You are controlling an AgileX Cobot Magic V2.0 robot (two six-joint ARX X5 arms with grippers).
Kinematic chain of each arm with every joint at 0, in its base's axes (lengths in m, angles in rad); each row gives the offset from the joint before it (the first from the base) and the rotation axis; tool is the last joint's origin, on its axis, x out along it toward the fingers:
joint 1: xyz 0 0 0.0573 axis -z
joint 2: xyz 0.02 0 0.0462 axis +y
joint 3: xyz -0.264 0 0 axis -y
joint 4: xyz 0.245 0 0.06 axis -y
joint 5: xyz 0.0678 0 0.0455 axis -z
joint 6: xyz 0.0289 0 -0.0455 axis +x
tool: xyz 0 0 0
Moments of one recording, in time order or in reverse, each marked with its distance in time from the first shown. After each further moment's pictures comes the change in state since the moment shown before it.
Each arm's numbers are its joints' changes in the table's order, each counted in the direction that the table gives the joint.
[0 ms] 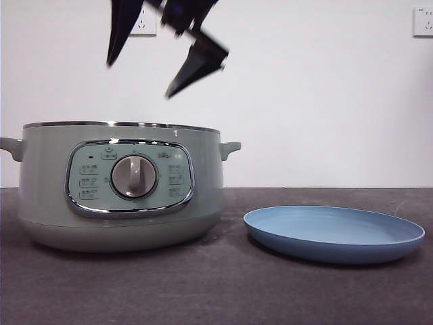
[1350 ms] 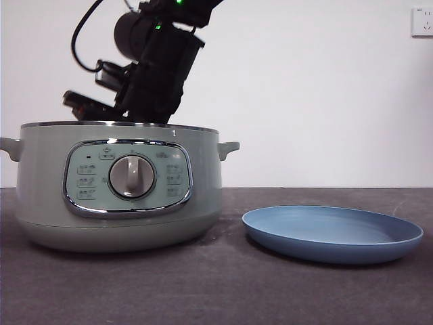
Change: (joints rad) left arm 0.000 -0.023 0.000 -0.060 0.005 -0.060; right arm -0.061 0.245 0.003 0.021 0.030 0.026
